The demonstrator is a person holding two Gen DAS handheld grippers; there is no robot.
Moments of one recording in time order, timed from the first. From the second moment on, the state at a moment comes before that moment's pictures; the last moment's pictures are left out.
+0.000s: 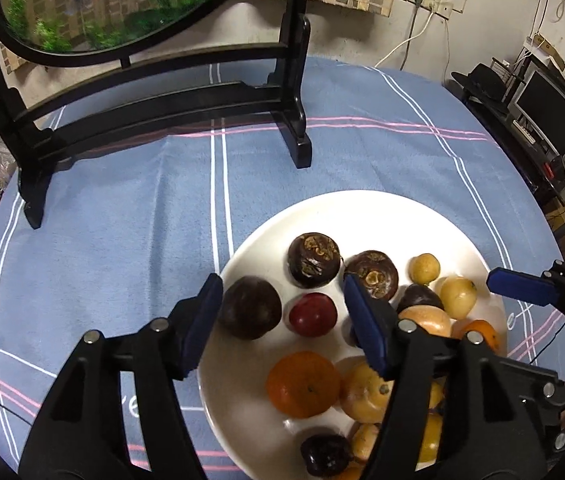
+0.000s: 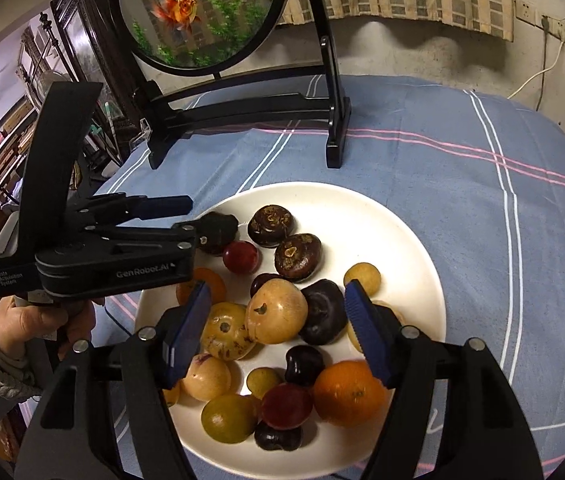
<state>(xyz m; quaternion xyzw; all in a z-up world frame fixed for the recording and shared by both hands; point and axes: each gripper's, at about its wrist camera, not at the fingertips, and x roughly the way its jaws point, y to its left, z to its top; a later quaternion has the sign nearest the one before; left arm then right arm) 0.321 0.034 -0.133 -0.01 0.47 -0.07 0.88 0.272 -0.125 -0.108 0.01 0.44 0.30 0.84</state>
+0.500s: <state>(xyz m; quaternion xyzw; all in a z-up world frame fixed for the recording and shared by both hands) 0.209 0.028 -0.061 -0.02 0.44 -0.03 0.90 0.184 -0.153 -0.067 0.02 0.45 0.25 0.86</state>
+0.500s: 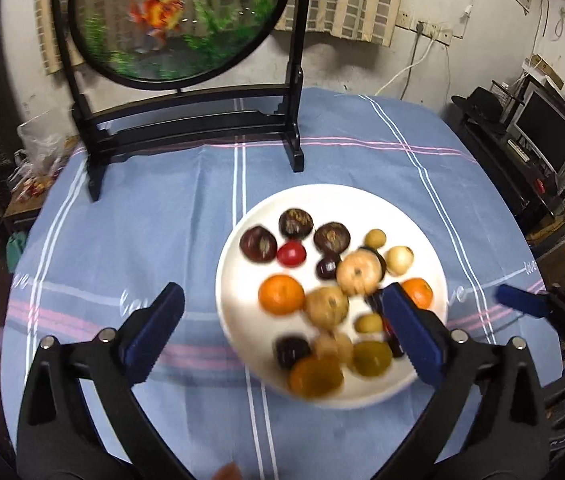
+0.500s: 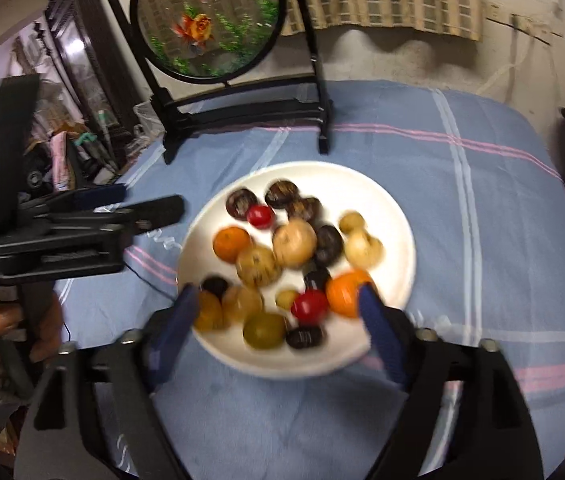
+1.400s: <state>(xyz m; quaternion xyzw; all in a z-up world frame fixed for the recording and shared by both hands) 0.048 0.011 -0.001 -0.05 0.45 0.02 0.89 0.065 -0.175 -0.029 0.02 0.48 0.19 0.86</state>
